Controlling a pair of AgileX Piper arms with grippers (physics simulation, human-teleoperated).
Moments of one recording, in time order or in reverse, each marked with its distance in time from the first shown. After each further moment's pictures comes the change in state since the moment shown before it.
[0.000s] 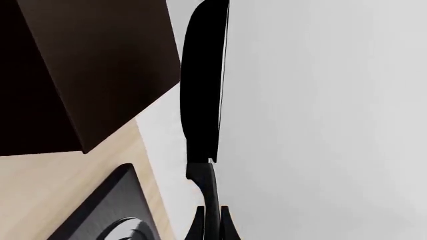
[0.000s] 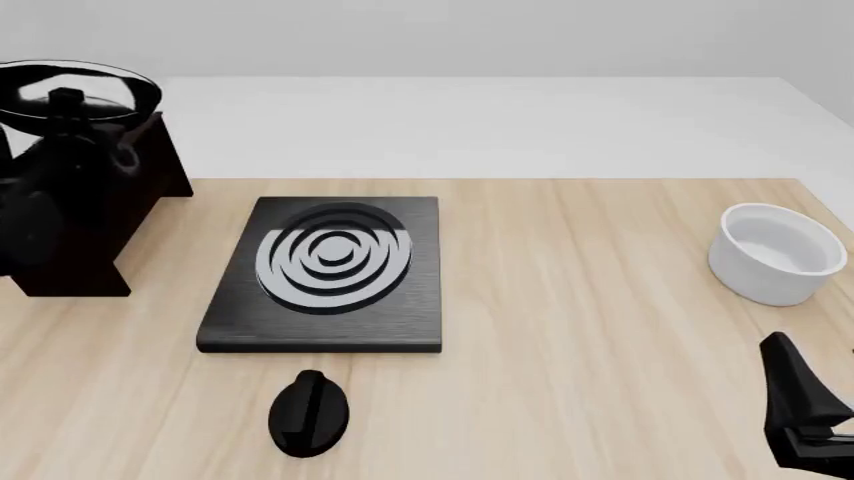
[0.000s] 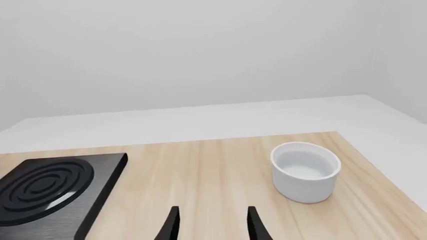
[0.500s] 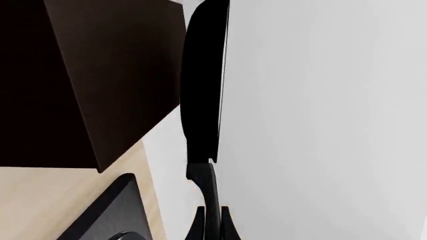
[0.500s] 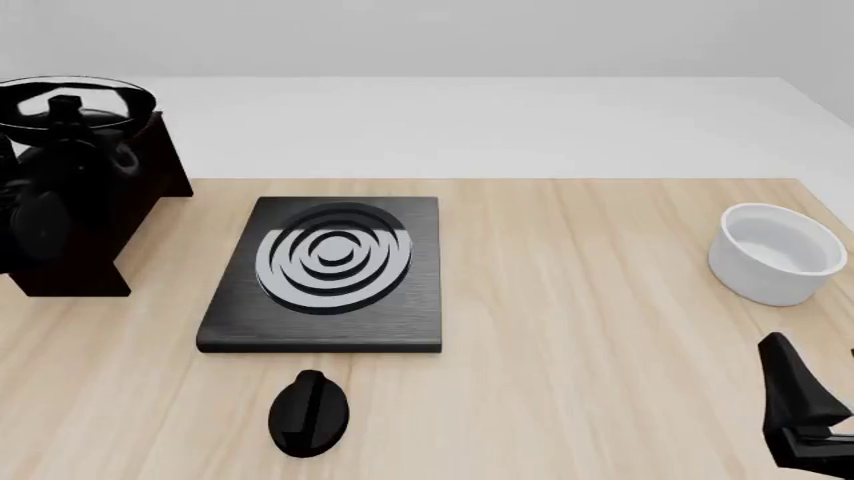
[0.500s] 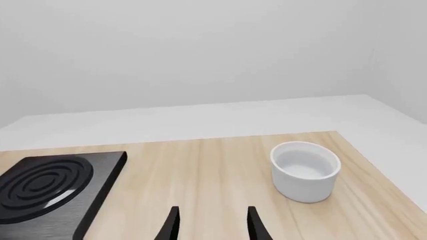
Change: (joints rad) left arm 0.034 0.091 -0.036 -0.046 -0.076; right arm 0.001 0.006 0.000 -0.001 -0.007
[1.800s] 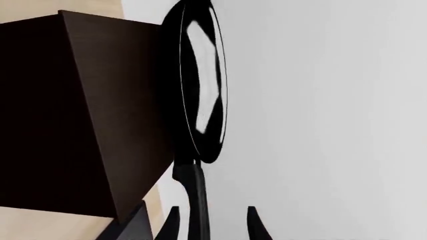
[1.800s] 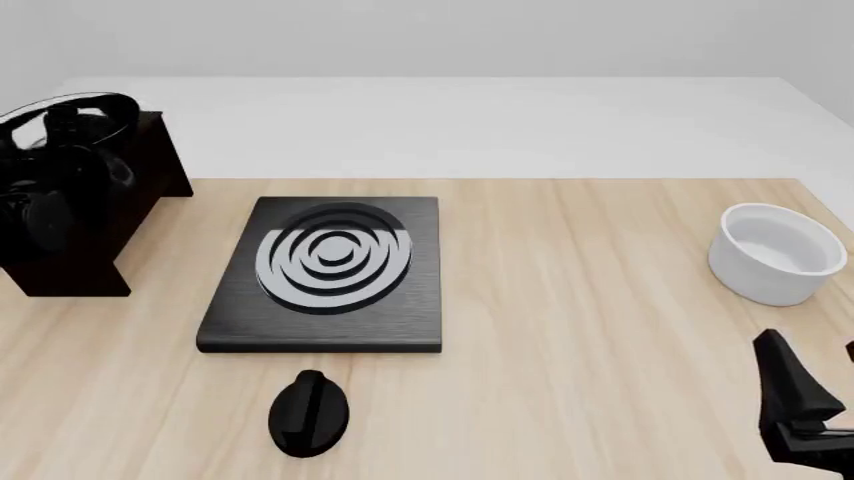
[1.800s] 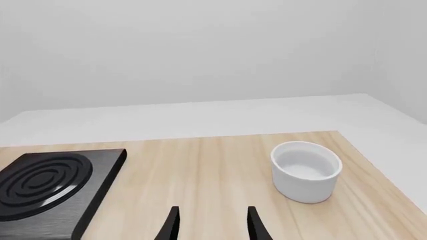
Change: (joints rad) left arm 0.068 0.142 -0.089 -0.028 -0.032; right arm 0.006 0.048 0.000 -0.036 -0.011
